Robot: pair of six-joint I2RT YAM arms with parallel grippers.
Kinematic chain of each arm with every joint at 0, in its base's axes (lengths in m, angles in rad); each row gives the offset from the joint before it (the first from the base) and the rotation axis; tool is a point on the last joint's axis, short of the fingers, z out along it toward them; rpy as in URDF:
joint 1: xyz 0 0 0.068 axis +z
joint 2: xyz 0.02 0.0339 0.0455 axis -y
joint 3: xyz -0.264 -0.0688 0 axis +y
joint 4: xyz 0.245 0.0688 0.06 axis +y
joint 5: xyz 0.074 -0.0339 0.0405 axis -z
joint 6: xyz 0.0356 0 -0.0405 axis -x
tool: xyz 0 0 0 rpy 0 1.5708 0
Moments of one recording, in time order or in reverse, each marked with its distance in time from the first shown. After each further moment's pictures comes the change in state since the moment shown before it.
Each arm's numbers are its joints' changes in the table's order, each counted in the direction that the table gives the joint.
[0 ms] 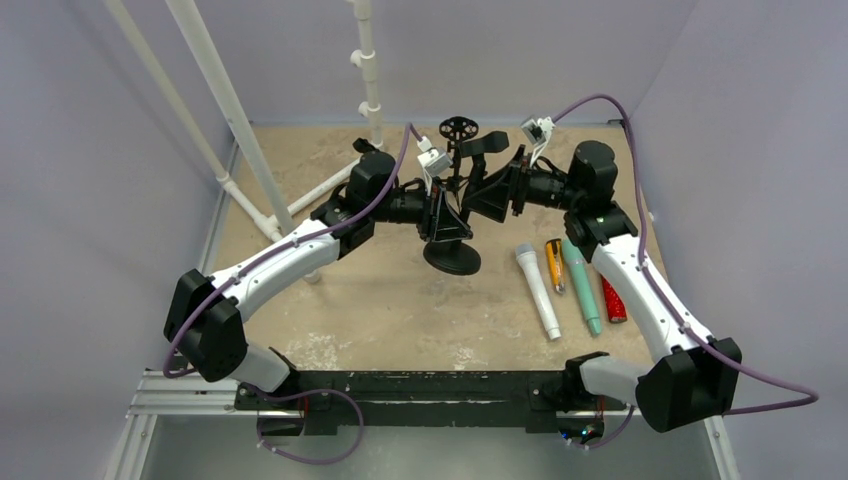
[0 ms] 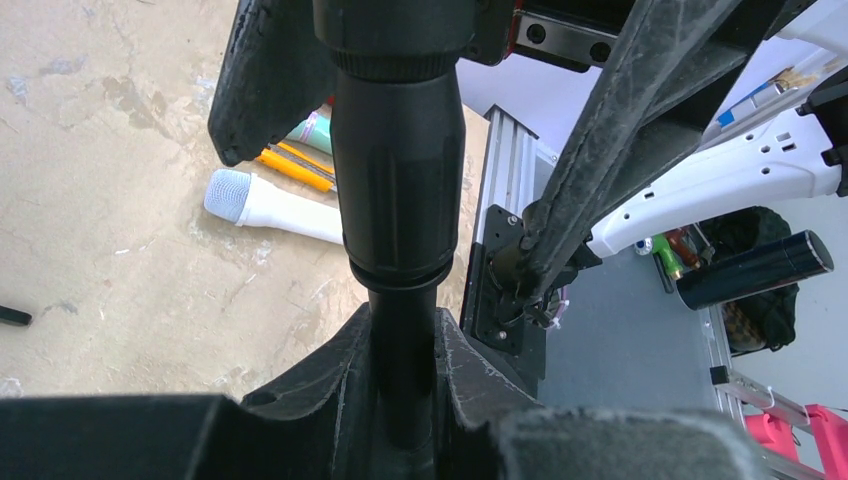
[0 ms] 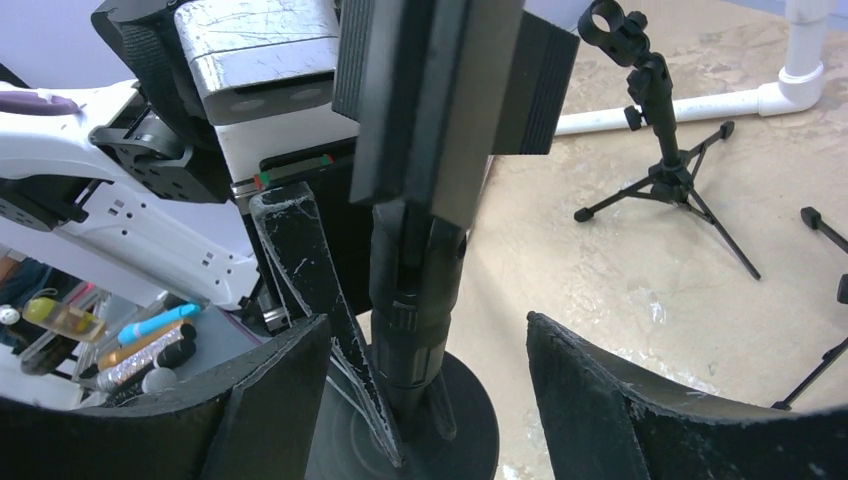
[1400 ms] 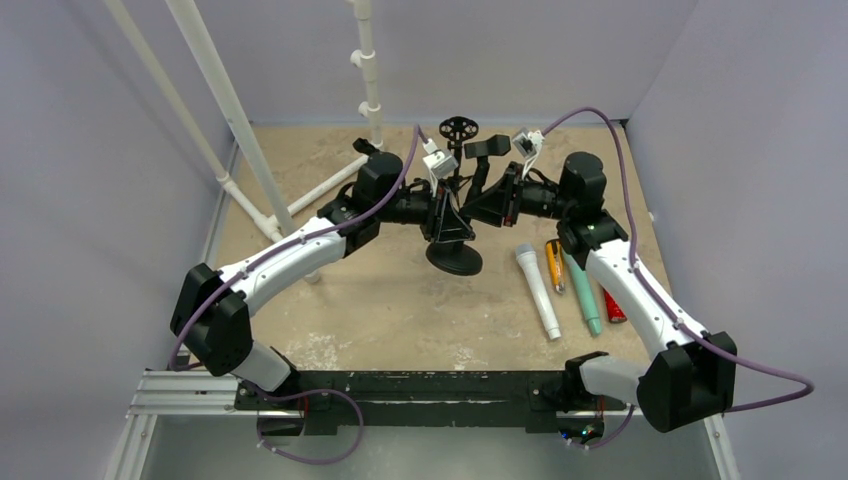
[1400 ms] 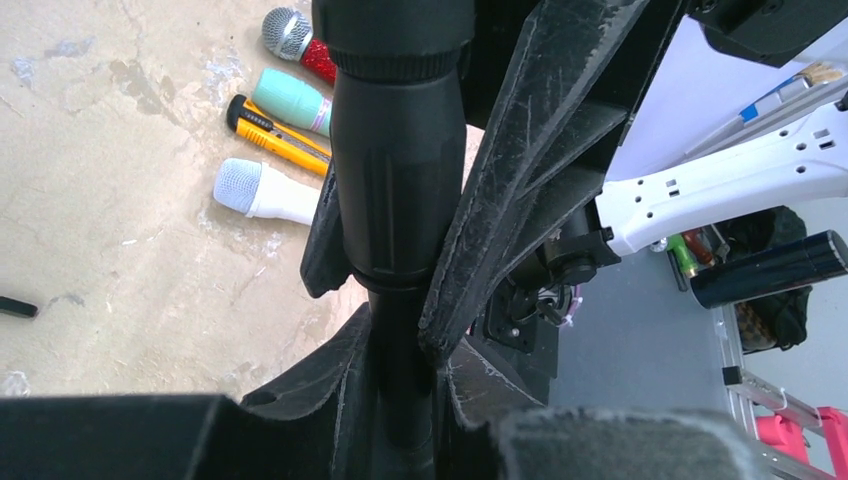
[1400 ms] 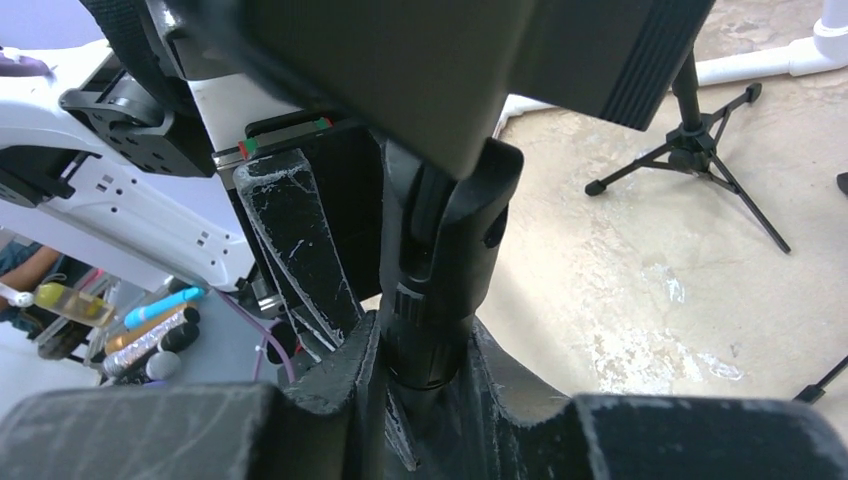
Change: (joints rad) left arm -0.011 -0.037 -0.015 0.010 -0.019 -0.005; right arm 0.023 -0.001 0.089 -0.076 0.001 -0.008
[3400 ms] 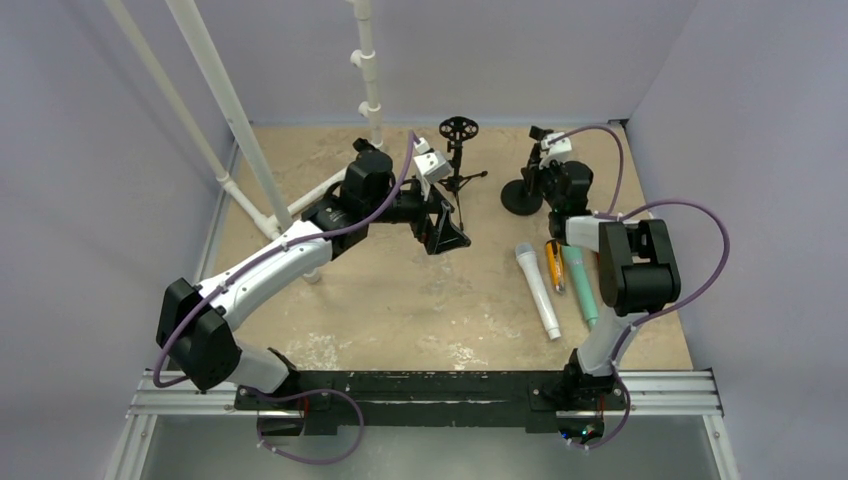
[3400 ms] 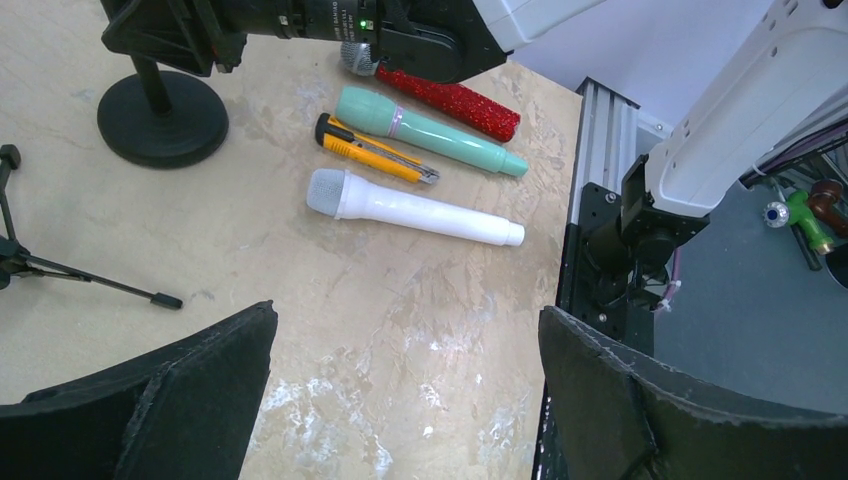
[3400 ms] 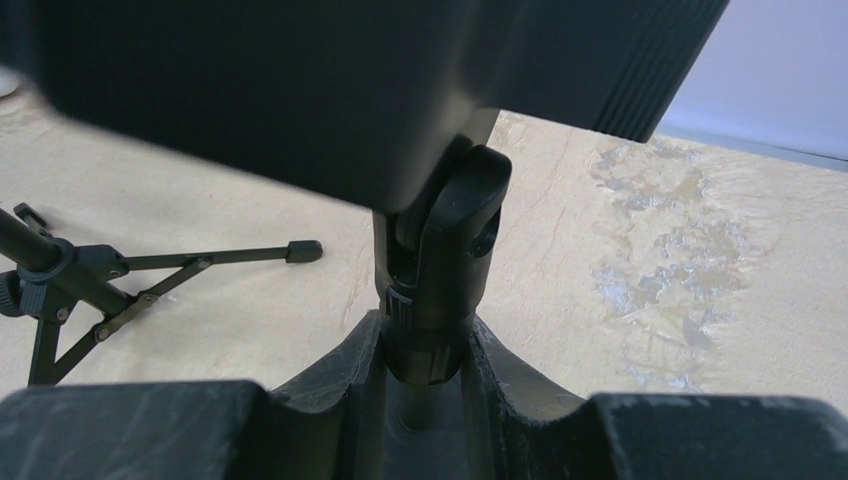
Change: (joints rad) left arm 0.010 0.086 -0.012 0.131 -0.104 -0.260; right arm -0.223 -0.603 0.071 -0.608 0.779 0.516
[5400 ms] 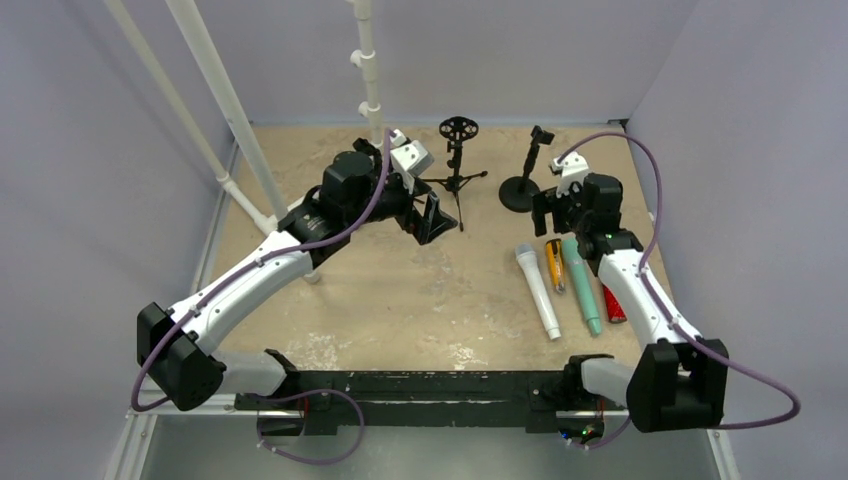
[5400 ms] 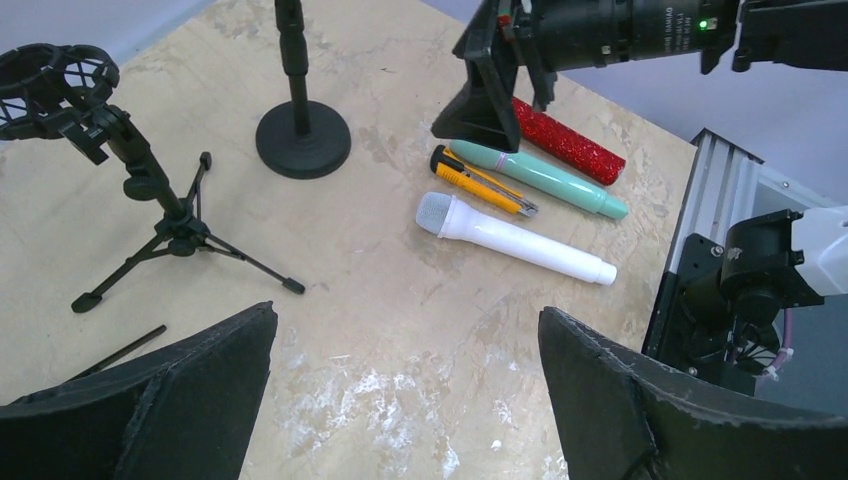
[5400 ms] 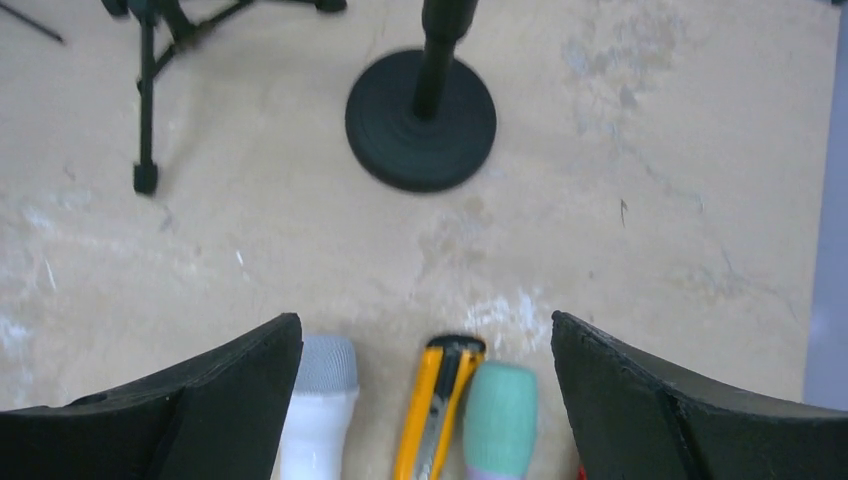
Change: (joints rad) left arm 0.006 0.119 0.010 0.045 -0.244 -0.051; right arm 0.004 0.600 0.074 0.836 0.061 0.138
